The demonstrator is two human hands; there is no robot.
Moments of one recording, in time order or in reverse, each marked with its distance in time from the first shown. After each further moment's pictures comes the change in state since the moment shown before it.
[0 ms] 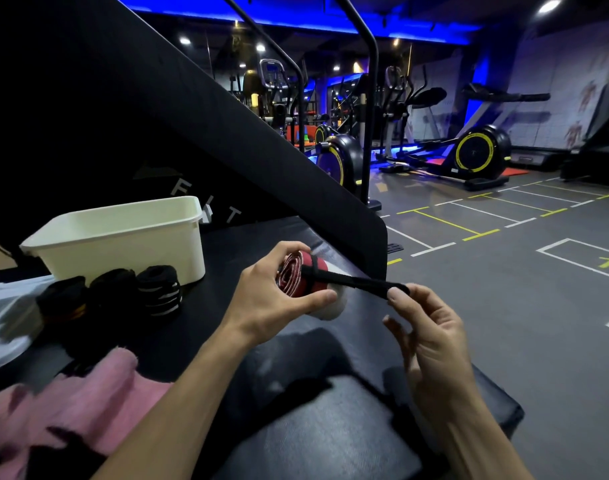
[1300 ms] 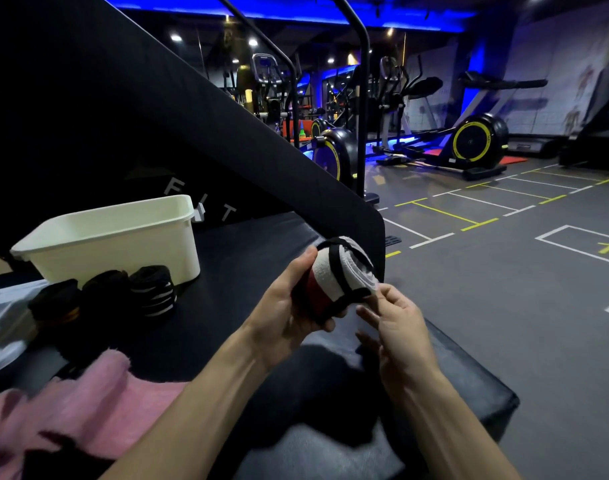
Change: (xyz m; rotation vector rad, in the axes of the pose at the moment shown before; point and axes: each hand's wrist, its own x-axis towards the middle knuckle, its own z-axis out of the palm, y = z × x) left_hand -0.006 0.023 0.032 -0.981 -0.367 -0.433; right_hand 0.008 0.014 0.022 -0.122 0.052 0.258
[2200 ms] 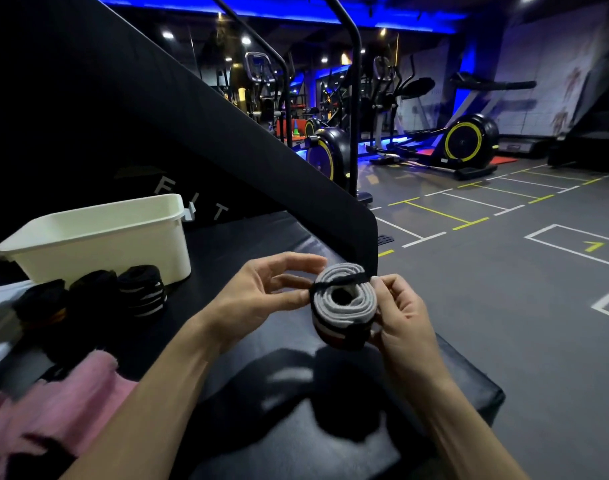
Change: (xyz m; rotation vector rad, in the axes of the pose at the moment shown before) left_hand 0.000 0.012 -0.040 0.459 -0.117 0.234; right_hand 0.002 0.003 -0.021 -0.039 -0.104 -0.256
